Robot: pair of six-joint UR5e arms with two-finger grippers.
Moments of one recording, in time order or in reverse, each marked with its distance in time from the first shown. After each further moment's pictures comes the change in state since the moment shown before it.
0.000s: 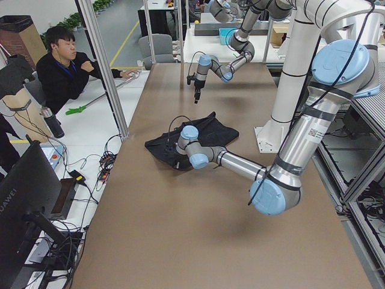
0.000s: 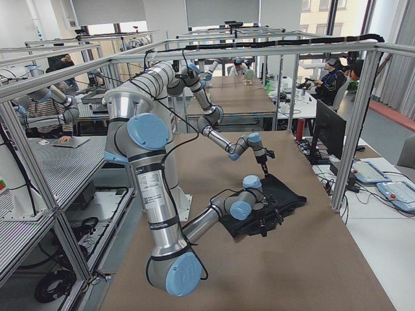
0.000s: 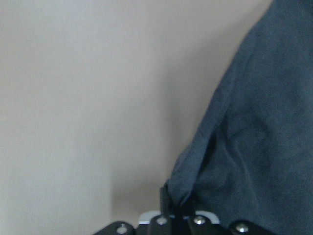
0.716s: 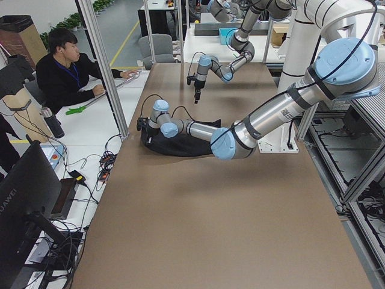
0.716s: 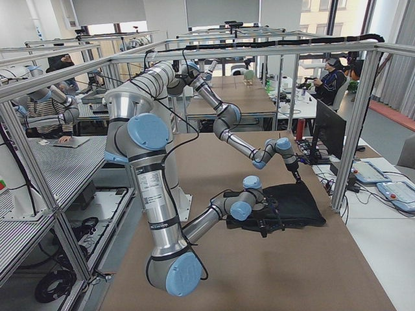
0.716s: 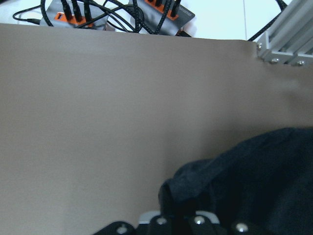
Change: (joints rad) left arm -0.037 -0.578 0.643 -0.011 0.092 -0.001; right arm -0.002 0.000 -0.005 0.000 -0.002 0.000
